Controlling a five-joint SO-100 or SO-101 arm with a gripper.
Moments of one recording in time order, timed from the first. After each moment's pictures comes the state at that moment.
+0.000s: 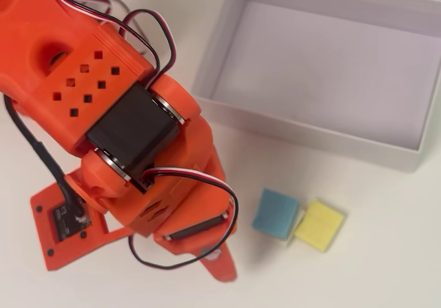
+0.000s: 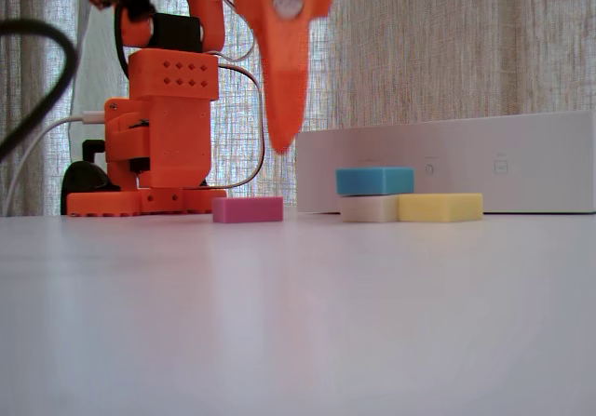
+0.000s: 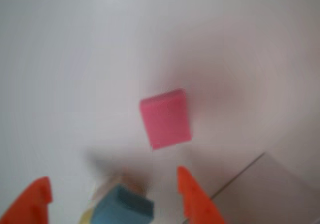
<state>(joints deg) -6.6 97.1 112.7 82.4 27.0</state>
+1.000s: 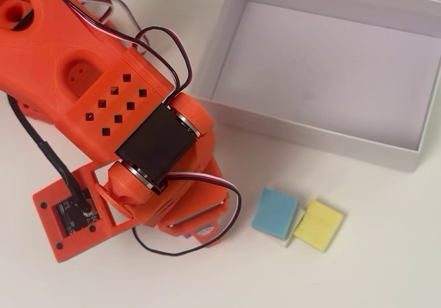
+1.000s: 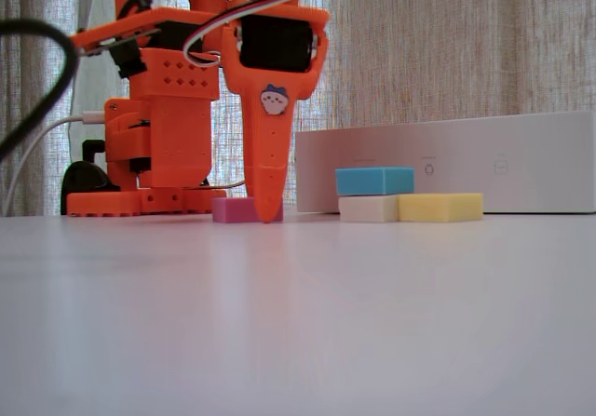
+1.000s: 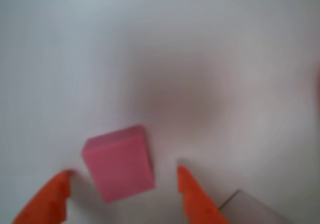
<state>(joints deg) -6.1 92.6 118.7 78.7 23.4</state>
